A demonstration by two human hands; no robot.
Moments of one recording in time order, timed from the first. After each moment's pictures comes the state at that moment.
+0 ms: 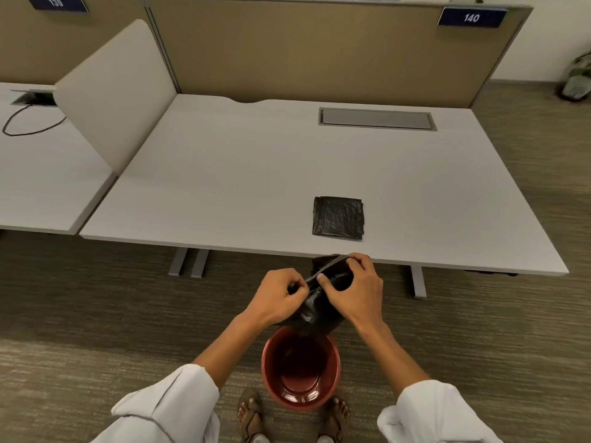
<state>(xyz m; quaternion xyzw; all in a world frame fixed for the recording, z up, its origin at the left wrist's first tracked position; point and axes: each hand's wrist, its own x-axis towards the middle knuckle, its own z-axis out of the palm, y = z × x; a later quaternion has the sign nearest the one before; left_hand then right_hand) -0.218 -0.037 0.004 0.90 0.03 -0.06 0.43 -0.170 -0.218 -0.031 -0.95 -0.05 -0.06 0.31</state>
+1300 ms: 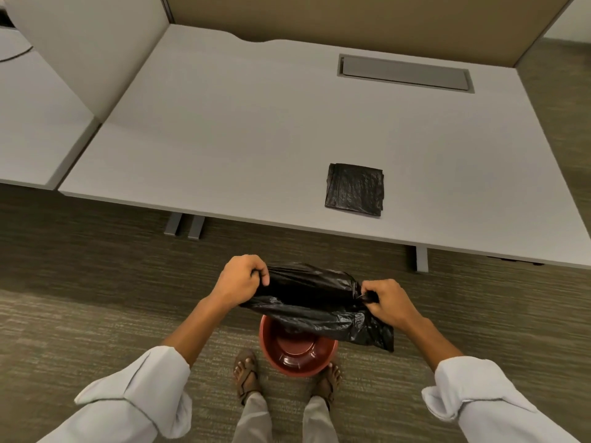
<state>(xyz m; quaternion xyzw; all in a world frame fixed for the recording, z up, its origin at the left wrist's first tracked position) -0.221 0.053 -0.073 0.91 0.11 -0.13 0.37 -0.141 -0.291 -0.126 -0.92 -0.25 0.20 0.23</state>
